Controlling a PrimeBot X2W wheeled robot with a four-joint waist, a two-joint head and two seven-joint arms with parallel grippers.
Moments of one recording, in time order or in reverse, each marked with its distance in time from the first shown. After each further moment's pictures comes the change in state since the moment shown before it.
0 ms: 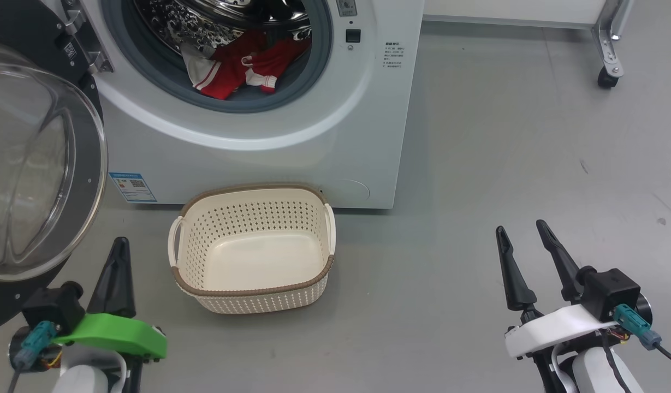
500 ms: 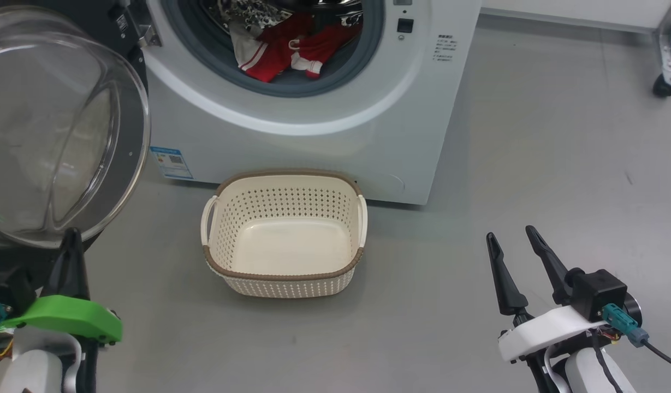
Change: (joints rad) left arm -0.076 0.068 0.053 0.121 -0.024 0.003 0.019; right arm -0.011 -0.002 0.021 0.045 0.000 0.001 0.000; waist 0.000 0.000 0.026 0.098
